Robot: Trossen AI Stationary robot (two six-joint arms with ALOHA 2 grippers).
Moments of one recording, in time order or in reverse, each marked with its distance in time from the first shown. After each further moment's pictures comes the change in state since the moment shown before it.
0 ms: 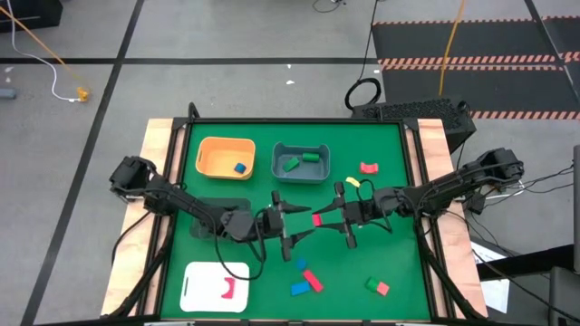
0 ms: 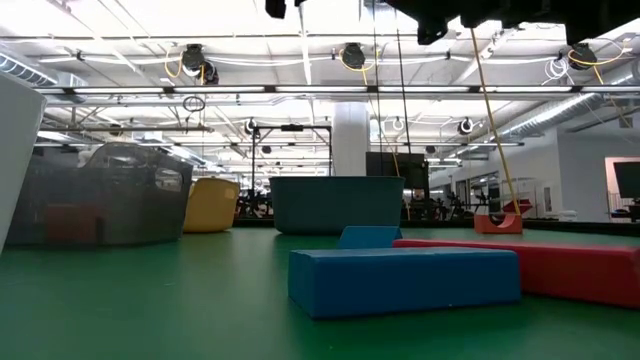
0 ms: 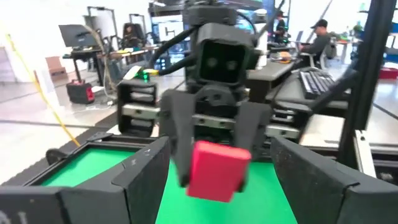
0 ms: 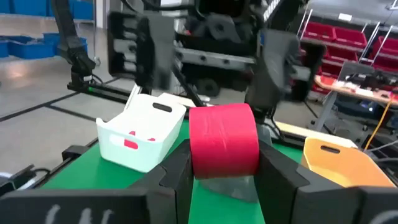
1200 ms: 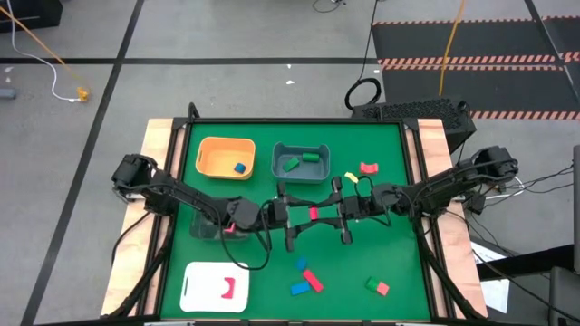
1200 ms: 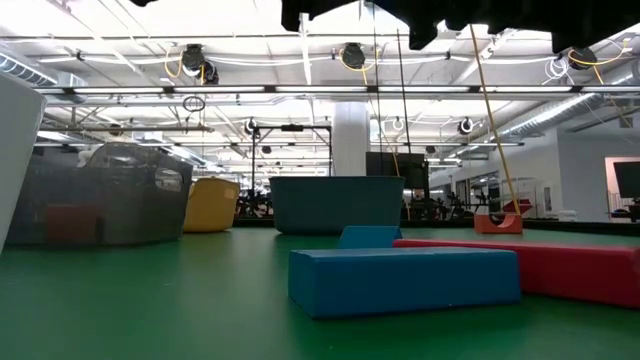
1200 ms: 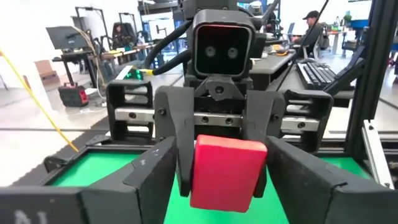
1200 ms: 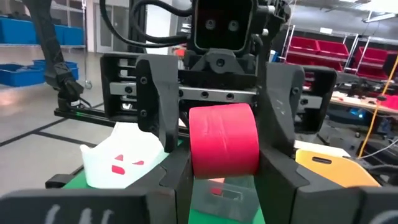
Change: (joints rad) left arm 0.098 0.002 -0.001 -0.013 0.116 0.039; right arm -0.003 0.066 0.000 0.141 0.009 0.029
